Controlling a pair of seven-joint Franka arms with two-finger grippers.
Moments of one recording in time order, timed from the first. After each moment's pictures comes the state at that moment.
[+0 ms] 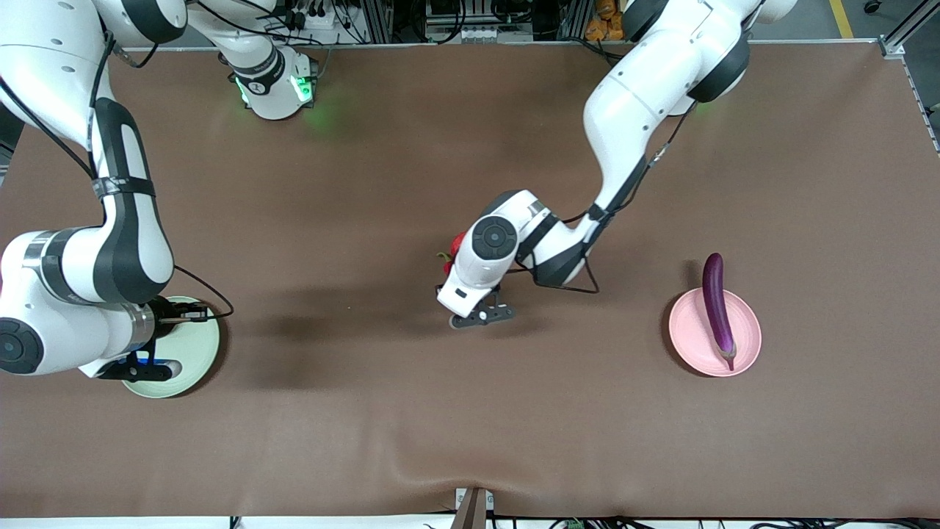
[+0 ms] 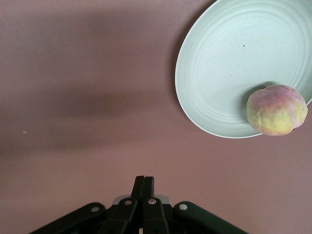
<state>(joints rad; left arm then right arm) -0.49 0.97 -0.33 -1.15 0.16 2.22 -0.96 -0.04 0.68 0.08 -1.20 -0.03 1.52 0.10</state>
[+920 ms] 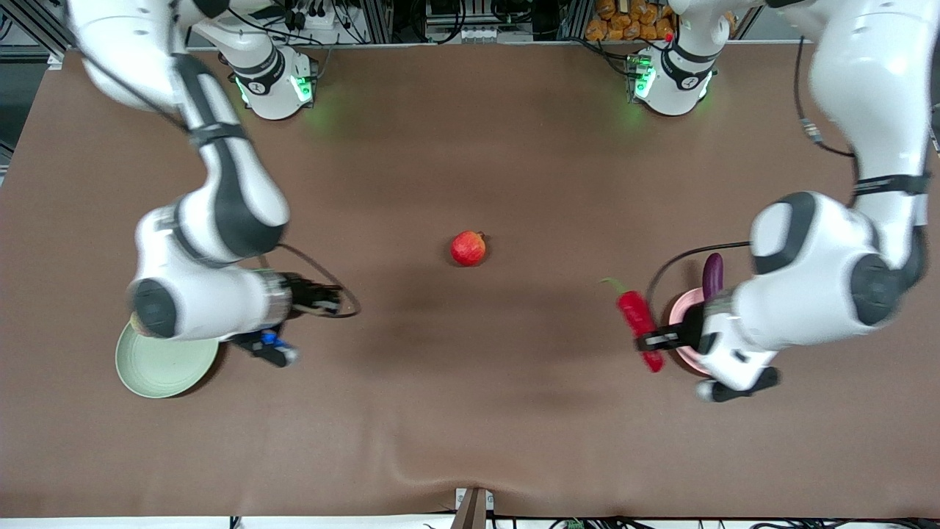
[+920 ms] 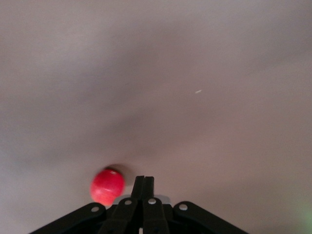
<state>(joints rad) 0.25 0.72 -0.66 -1.18 0.12 1.80 -0.48 0.29 0.65 0.08 -1.24 0.31 1.70 0.73</state>
